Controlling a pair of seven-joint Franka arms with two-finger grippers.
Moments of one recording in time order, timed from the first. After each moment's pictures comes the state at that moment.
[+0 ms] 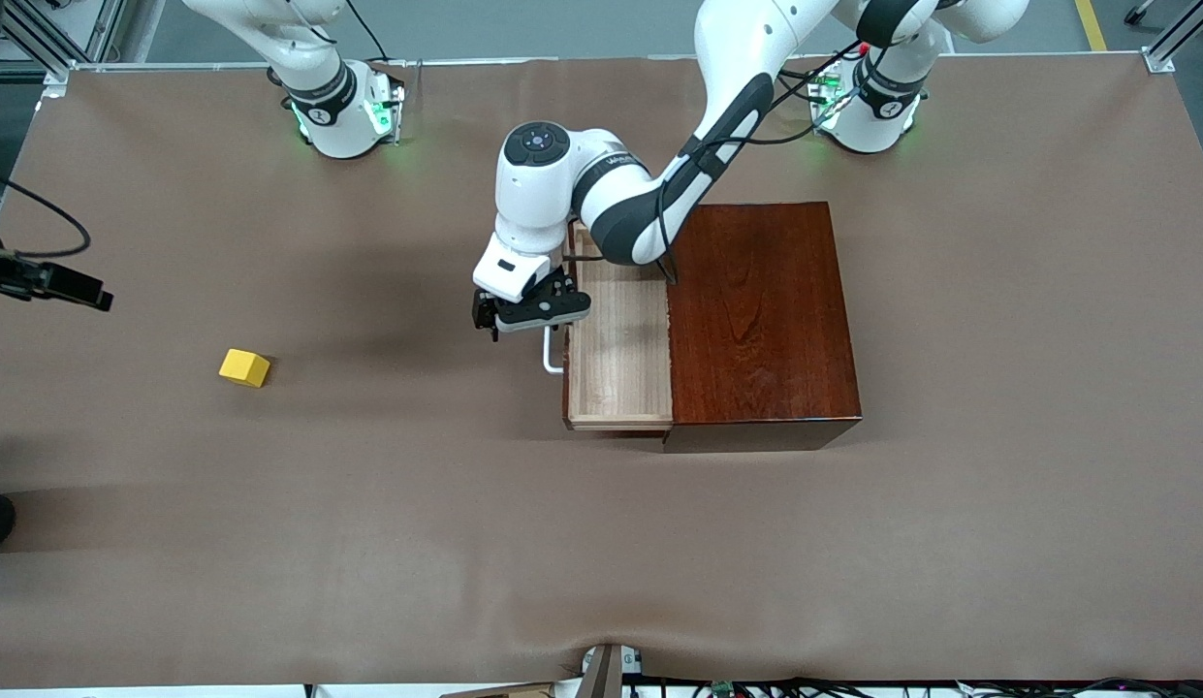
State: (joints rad) left arm -0.87 0.79 -0.10 -1.26 0.22 2.36 -1.38; right arm -0.12 0.14 -0.02 -1.54 -0.02 1.55 0.01
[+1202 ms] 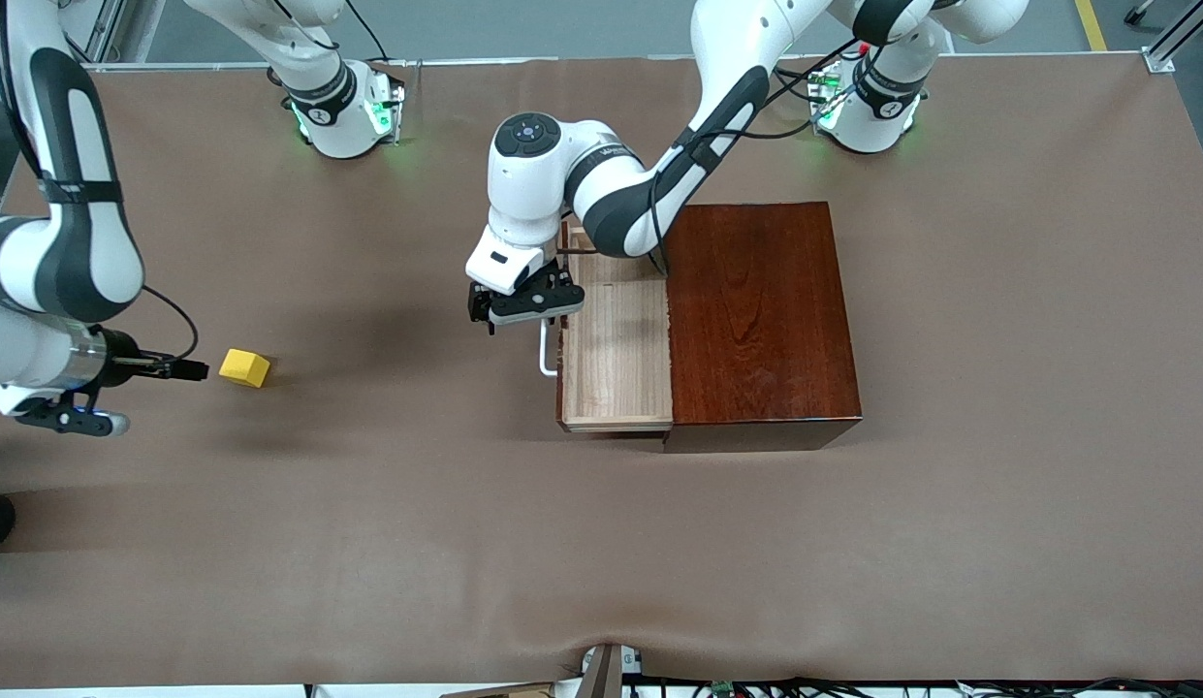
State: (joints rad) left arm -0.89 0.79 -0.10 -1.24 0.22 2.29 -1.36; right arm -0.16 0.35 -0.02 -1.82 -0.02 1.96 0.01
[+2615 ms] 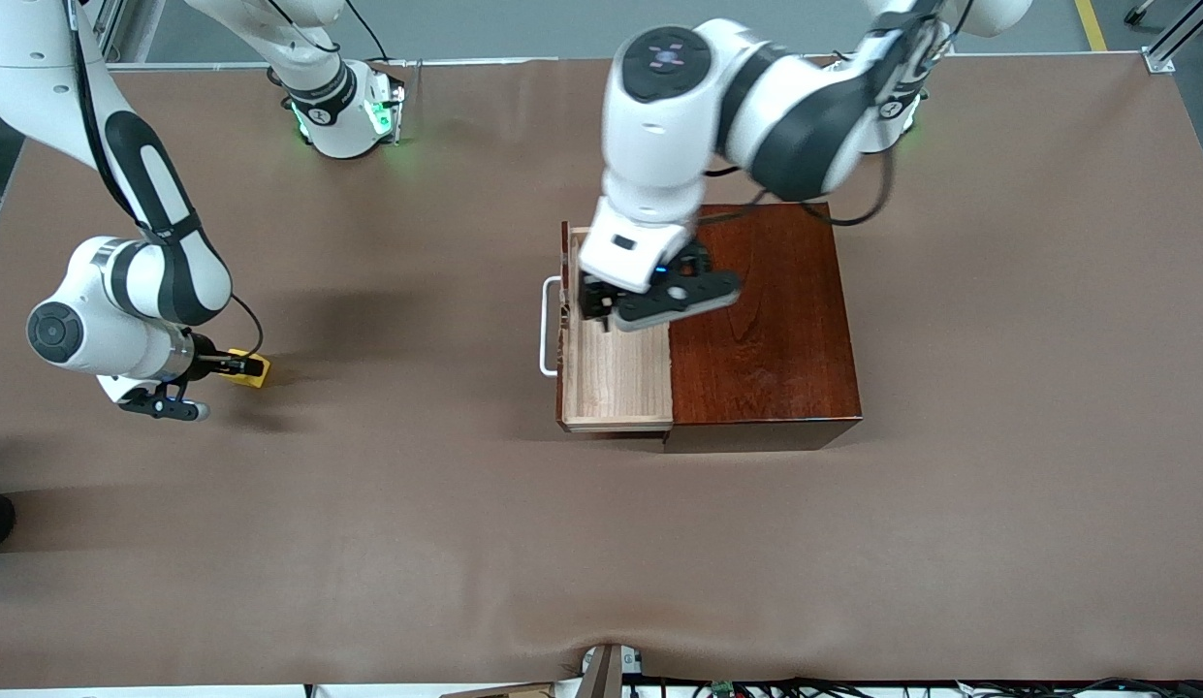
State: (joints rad) left arm -0.64 0.47 -0.10 -1.21 0.11 1.78 -1.00; right arm -0.17 0.43 -0.02 -2.07 -0.02 2.30 -0.02
